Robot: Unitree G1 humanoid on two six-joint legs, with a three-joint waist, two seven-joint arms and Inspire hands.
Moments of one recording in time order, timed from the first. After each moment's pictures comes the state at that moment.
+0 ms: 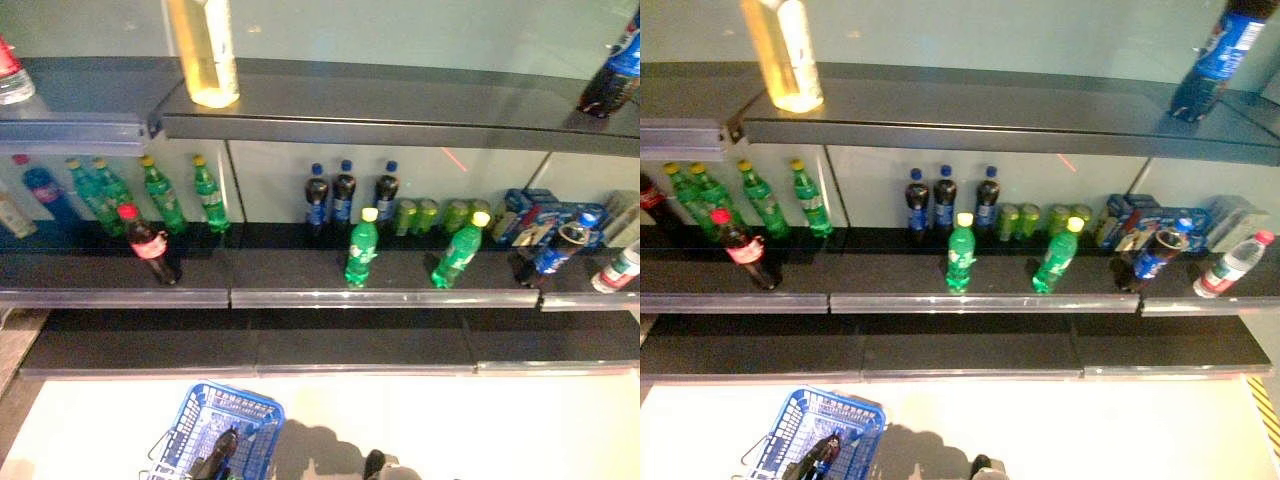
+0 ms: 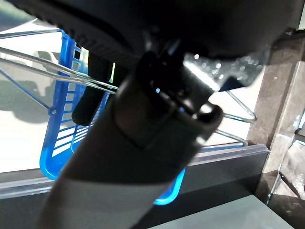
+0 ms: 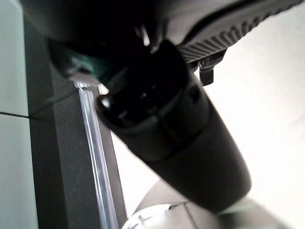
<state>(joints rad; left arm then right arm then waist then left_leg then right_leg) 0.16 0.16 0.13 1.08 -1.13 -0.17 0.10 0.12 -0.24 0.20 1.09 0.16 0.11 -0.14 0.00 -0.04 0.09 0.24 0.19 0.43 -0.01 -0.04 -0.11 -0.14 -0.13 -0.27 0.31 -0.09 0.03</state>
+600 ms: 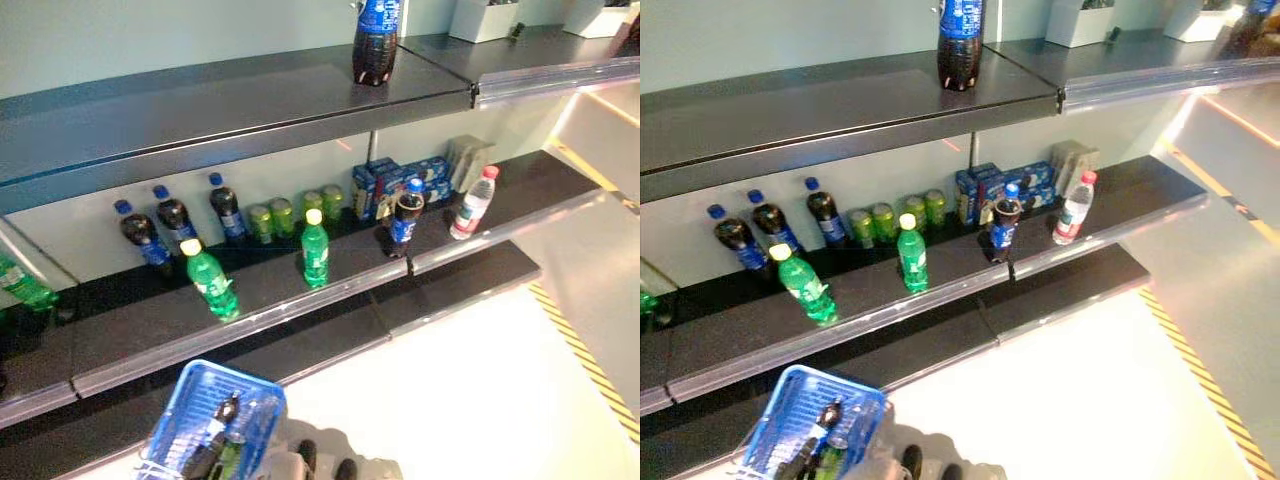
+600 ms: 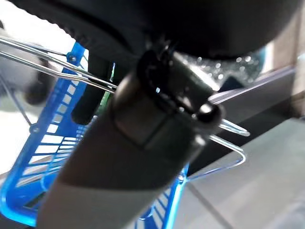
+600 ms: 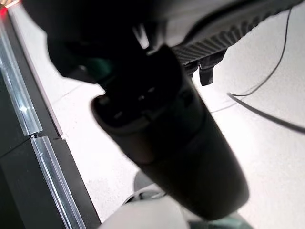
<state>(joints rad) 0.11 0.11 0.14 1.13 -1.19 -0.22 0.07 0.10 -0.24 0.32 1.15 0.11 0.12 -0.07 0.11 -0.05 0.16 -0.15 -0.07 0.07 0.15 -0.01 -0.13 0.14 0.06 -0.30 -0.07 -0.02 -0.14</state>
